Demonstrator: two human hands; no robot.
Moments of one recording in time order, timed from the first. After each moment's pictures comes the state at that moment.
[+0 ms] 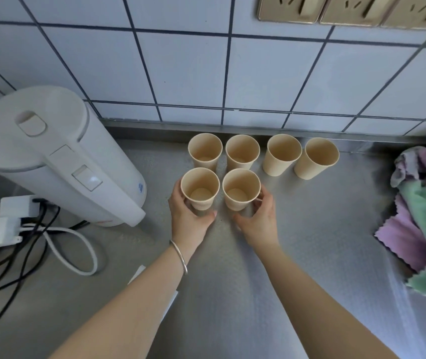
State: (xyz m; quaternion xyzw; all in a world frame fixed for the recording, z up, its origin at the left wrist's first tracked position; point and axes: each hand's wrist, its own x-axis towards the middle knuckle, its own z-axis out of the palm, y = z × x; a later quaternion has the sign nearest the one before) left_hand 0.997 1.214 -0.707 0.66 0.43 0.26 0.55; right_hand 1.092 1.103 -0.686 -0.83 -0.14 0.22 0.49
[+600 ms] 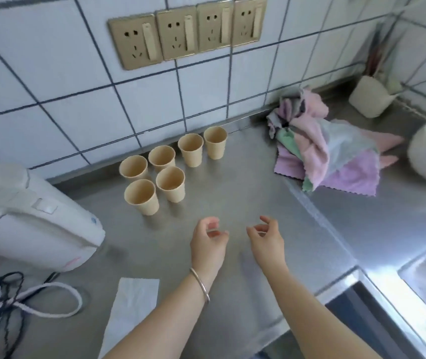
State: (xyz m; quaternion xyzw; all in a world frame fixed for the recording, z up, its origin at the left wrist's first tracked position) left_hand 0.954 1.064 -0.637 0.73 0.31 0.05 0.61; right_hand 0.986 0.949 -0.633 -0.82 0.16 0.12 0.54
